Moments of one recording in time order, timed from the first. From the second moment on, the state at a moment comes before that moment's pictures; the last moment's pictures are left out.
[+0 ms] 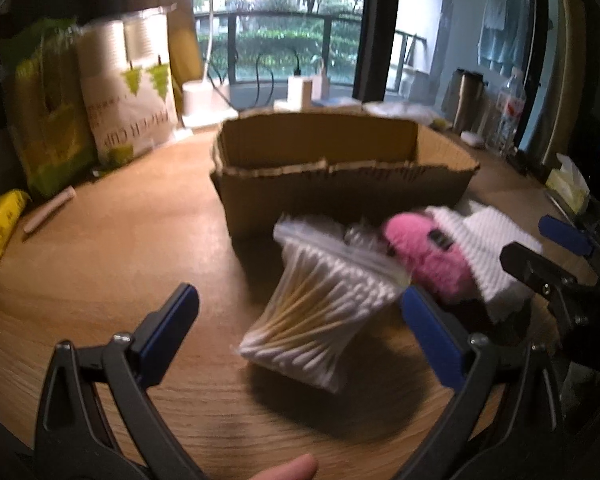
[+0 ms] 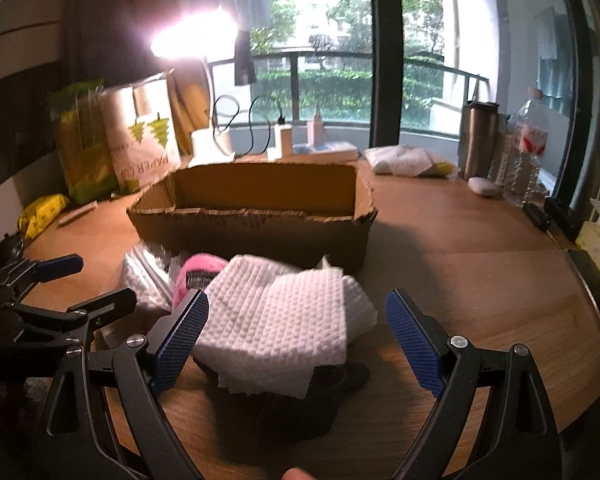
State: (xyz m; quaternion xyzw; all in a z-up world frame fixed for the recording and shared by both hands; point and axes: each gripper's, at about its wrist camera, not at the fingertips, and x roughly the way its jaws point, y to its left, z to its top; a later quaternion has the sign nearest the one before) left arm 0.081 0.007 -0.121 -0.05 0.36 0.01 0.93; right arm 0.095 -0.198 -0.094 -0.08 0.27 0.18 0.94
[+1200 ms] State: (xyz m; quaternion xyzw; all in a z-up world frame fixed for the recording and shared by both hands) left arm 0.064 0.005 -0.096 -0.04 0.34 -0.03 0.94; right arm 0.077 -0.175 -0.084 -0.14 0.25 0.24 0.93
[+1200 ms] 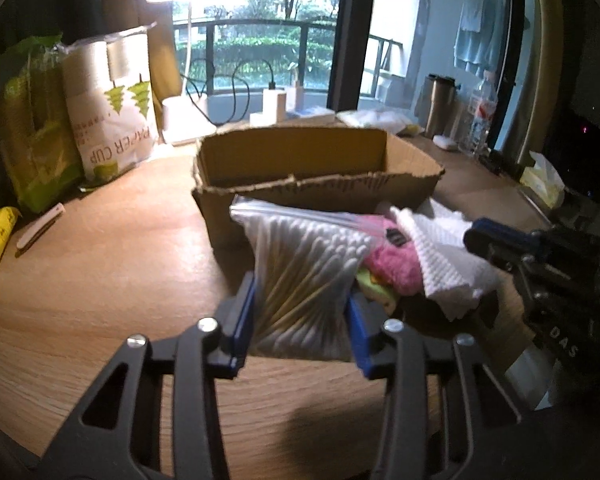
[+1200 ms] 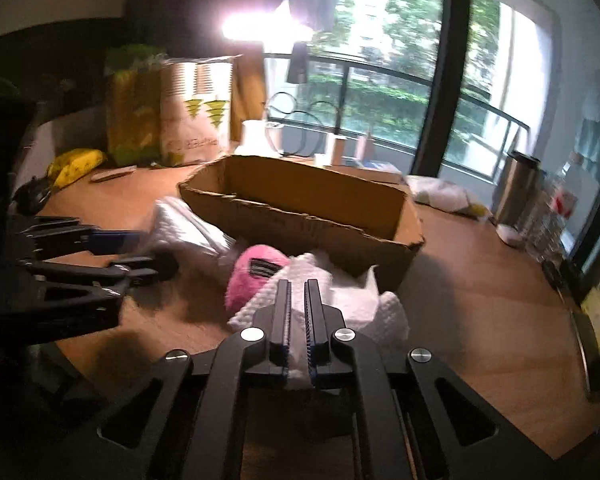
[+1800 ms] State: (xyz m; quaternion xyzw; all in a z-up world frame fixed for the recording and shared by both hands) left arm 0.060 0.008 -0.095 -0.05 0.33 -0.04 0.94; right arm 0.090 -0.163 -0.115 -0.16 0.31 0.27 0.90
